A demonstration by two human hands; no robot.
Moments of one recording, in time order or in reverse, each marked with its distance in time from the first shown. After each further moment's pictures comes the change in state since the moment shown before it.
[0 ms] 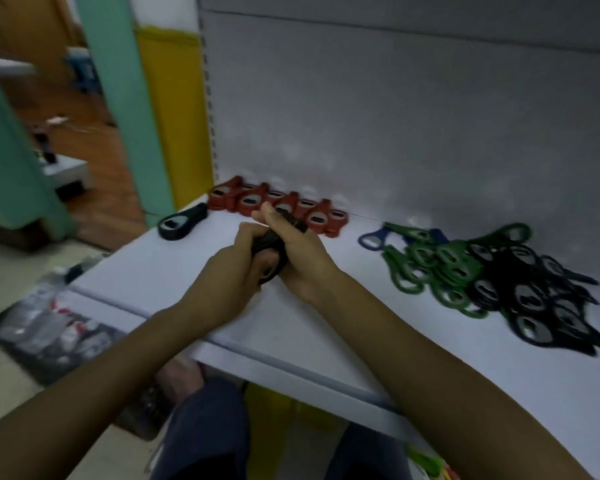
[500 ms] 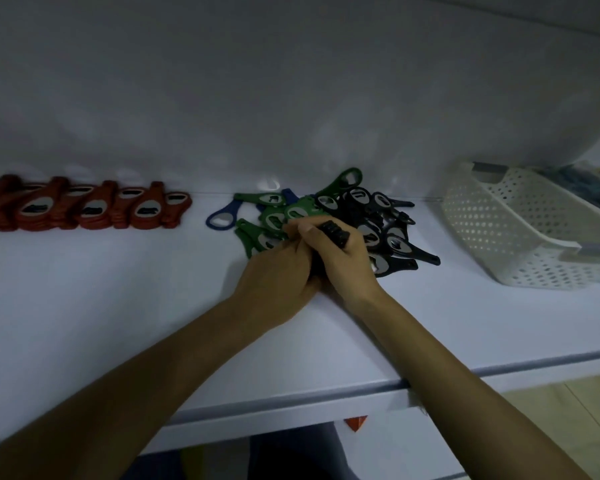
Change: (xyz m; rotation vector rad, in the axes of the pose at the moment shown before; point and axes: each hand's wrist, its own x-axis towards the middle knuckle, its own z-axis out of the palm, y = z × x) left_hand 0.047 0.125 0.182 0.033 -0.208 0.550; right_hand -0.114 -0.039 -0.178 -0.455 0.546 -0.497
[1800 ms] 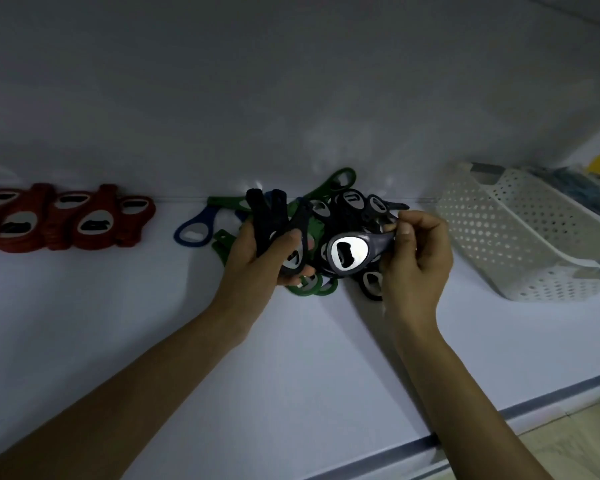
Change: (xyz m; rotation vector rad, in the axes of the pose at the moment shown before) left_hand 0.033 -0.021 0.000 -1.411 0.114 -0.529; right_hand 0.016 0.012 -0.043 -0.202 0.689 -0.203
